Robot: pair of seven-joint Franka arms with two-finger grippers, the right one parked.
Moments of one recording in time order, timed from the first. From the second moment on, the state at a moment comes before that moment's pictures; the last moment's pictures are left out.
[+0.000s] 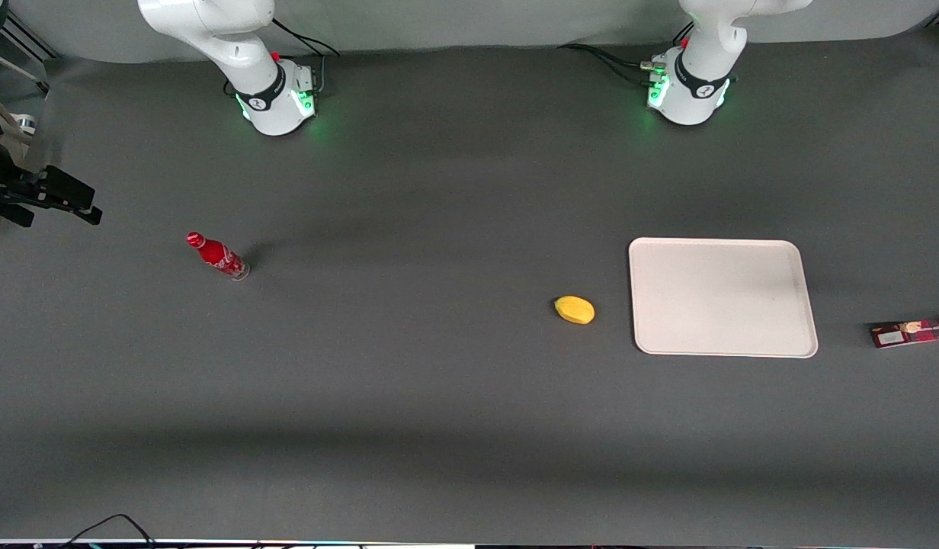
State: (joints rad) arm 0.01 0.42 0.46 -1.36 0.04 1.60 1.19
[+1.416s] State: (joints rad) arm 0.21 0.93 0.53 -1.35 -0.39 2.15 1.89
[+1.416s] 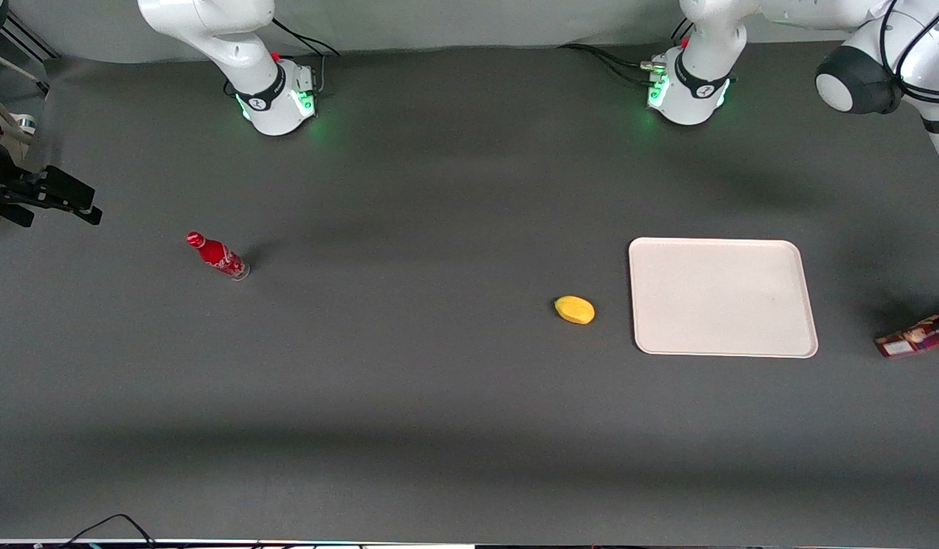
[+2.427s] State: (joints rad) arm -0.09 0.56 0.76 -0.95 -0.12 1.09 0.95
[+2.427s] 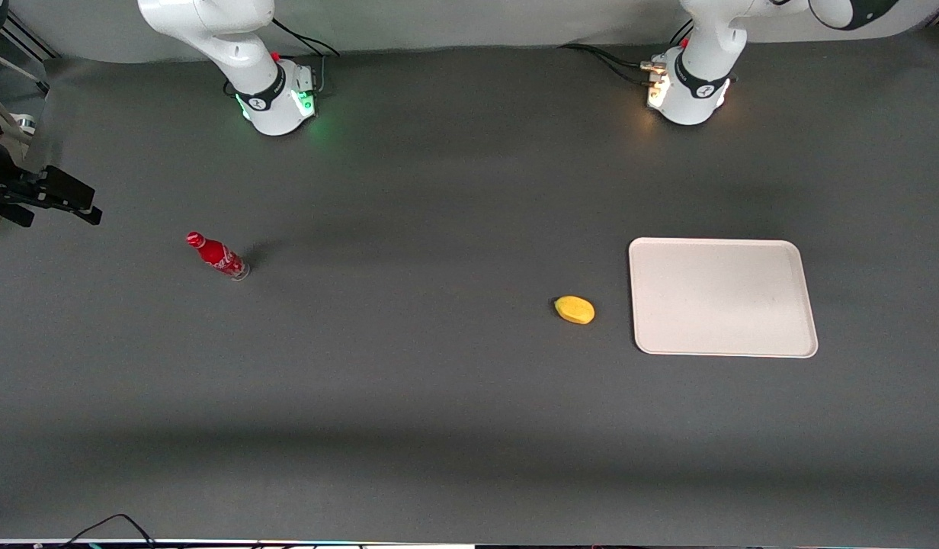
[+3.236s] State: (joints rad) arm -0.08 0.18 0.34 -1.63 0.07 1.46 0.26
